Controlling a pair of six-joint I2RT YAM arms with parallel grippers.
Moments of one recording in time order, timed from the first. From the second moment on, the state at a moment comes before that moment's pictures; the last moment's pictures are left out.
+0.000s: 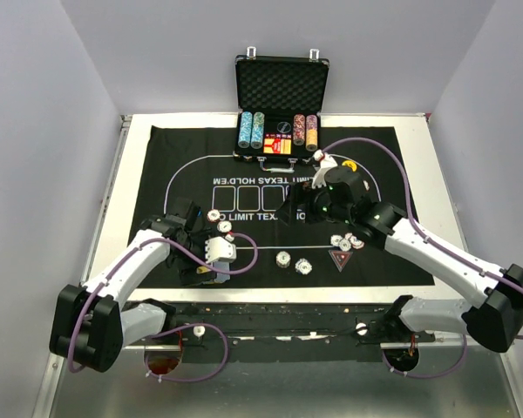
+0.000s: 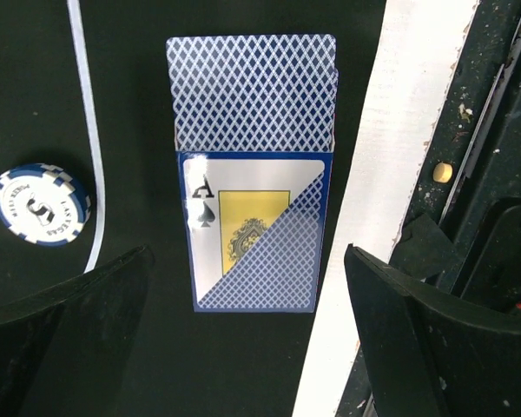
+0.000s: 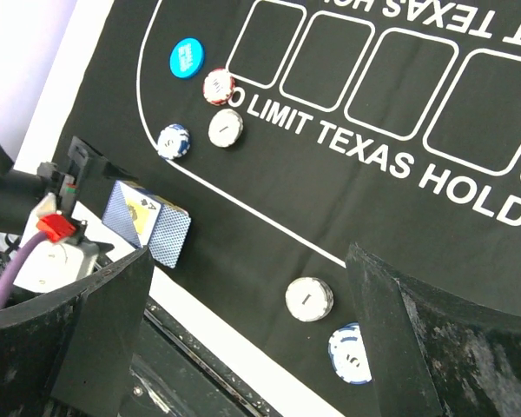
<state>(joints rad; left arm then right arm) -0.32 1.14 0.69 -0.95 0.38 1.12 0.76 1.23 1.00 -0.29 -0.06 0.48</state>
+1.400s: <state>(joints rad) -0.42 1.12 0.55 -0.77 0.28 1.02 0.76 1.19 0.99 -0.33 -0.02 0.51</state>
